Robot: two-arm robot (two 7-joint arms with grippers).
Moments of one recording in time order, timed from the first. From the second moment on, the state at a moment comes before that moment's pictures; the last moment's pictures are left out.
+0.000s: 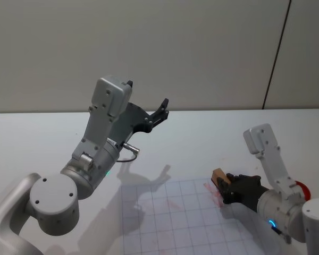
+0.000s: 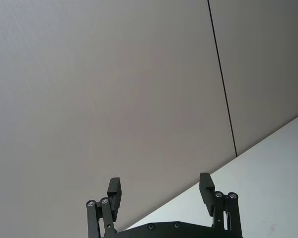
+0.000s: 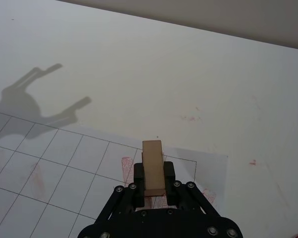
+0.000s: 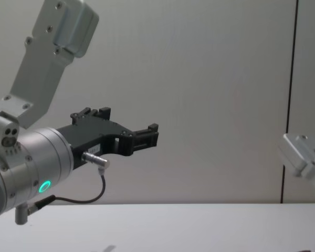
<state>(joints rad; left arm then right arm) -0.24 0.38 0.45 -1.63 -0.20 0.01 -0.01 0.06 0.15 -0.29 -1.62 0.08 0.60 0.20</state>
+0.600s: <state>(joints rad) -0.24 0.38 0.45 -1.63 -0.20 0.01 -0.01 0.06 0.15 -0.29 -1.59 0.08 0.61 0.20</state>
